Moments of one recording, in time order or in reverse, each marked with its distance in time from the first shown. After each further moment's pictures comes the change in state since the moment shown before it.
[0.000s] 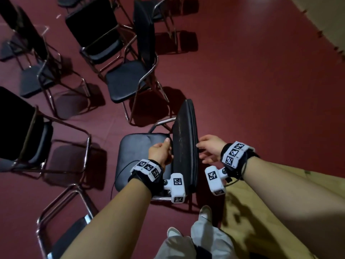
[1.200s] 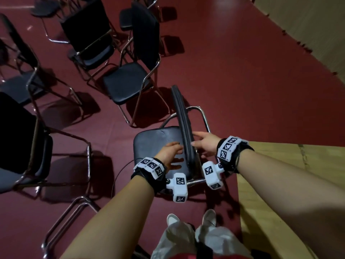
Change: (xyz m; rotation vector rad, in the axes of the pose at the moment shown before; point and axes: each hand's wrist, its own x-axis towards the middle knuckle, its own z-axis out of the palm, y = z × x) left_hand 0.025 -0.024 -0.199 0.303 -0.497 -0.100; right_hand -0.028 0.013 0.205 -0.126 0.077 -0.172
